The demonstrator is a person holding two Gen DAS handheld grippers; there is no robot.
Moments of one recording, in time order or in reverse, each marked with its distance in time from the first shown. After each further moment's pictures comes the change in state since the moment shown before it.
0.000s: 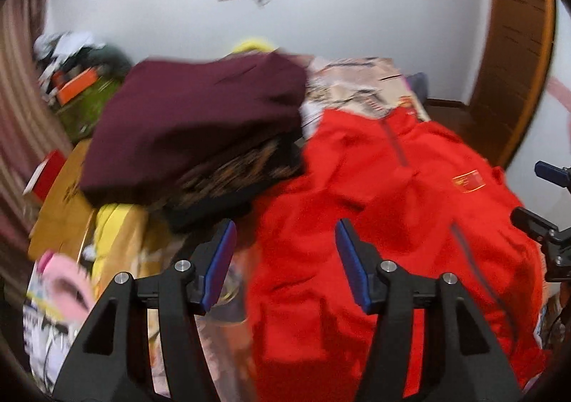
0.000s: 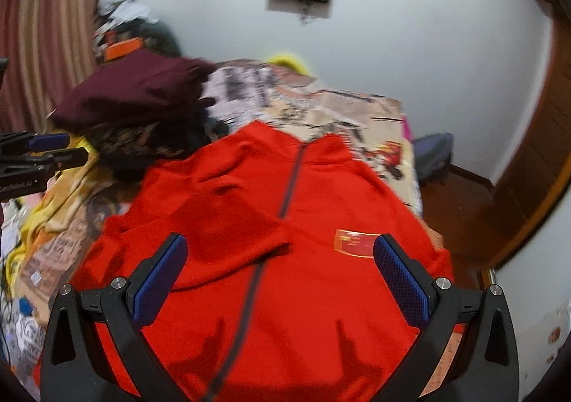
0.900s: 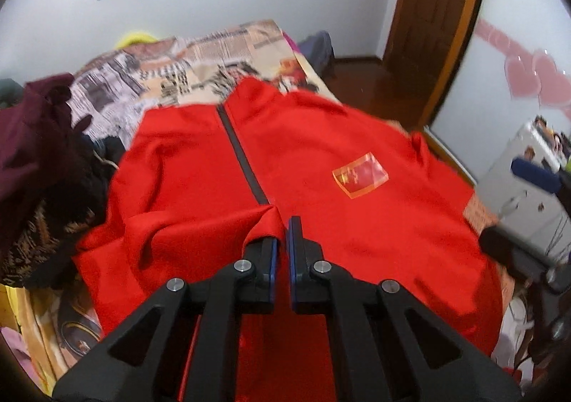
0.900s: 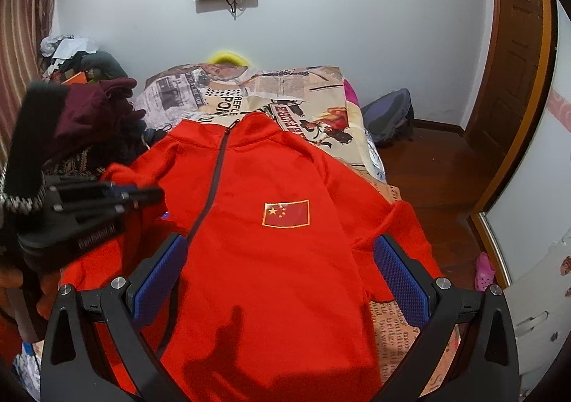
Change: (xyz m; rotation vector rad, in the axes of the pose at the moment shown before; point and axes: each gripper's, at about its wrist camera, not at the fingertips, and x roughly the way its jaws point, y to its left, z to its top) left arm 0.083 -0.189 0.035 0.241 0.119 -0.339; right arm -0.008 -0.080 -0.024 0.258 0.025 -0.127
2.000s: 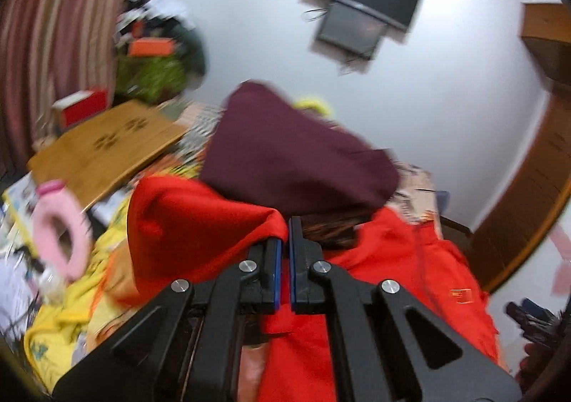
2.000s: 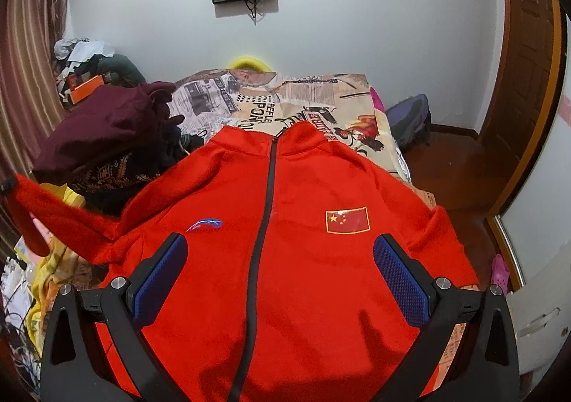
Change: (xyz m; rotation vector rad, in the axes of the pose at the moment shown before) left arm -0.210 0.213 -0.123 -0.604 -0.472 0.309; right arm -0.006 0.061 0.016 -0.005 -0.019 0.055
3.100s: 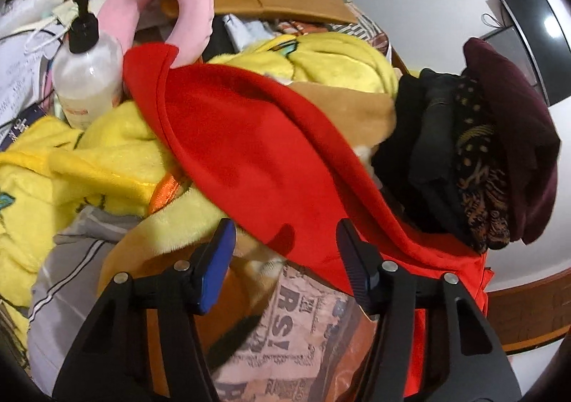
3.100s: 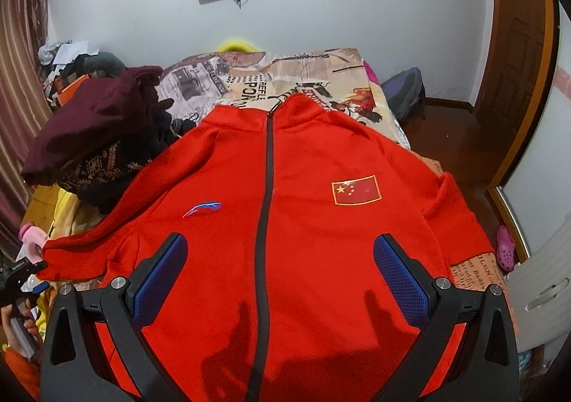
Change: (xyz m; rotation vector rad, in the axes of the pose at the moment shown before) left arm 0.070 0.237 -0.131 -0.678 0.338 0.195; right arm 0.016 0.008 -0.015 0.076 0.082 -0.019
